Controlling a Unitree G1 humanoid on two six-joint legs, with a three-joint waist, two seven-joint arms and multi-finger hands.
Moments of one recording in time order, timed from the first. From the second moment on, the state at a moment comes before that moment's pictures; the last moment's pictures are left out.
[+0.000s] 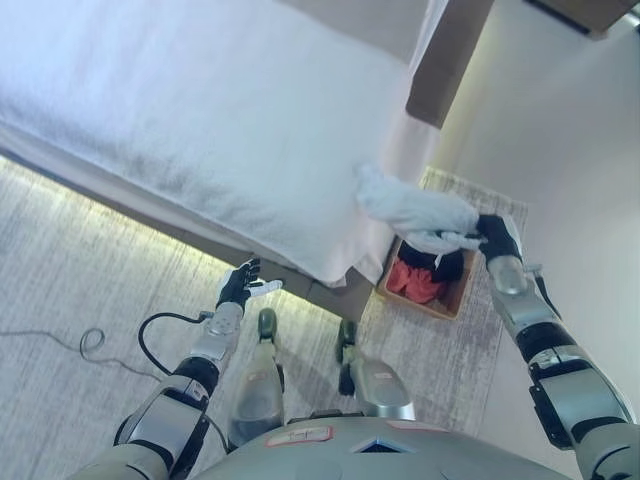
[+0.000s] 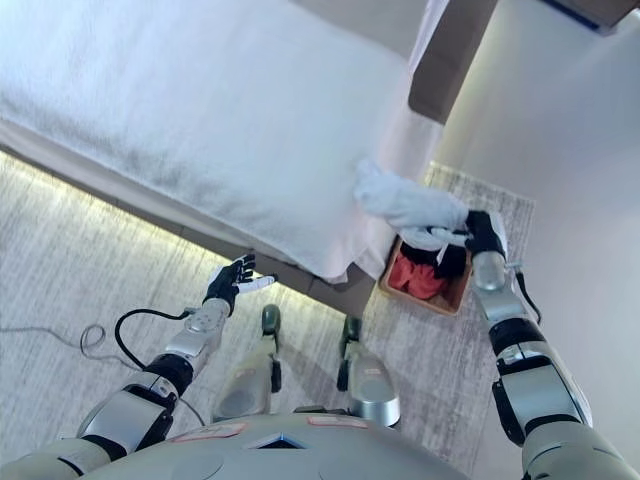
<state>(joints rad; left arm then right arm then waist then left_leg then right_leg) -0.22 0.28 -0.36 0.96 -0.28 -0.09 0.15 -0.34 -0.53 0.23 0.97 0.16 -0.05 -0.18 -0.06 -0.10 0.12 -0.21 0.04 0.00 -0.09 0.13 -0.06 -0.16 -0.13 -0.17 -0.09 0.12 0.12</state>
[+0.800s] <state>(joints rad) -0.08 0.26 -0.37 0.96 -0.28 -0.06 0.06 -0.32 -0.66 0.09 1.31 0.28 -0.01 -0.10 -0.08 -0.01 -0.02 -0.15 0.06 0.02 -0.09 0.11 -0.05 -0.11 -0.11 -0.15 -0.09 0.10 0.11</state>
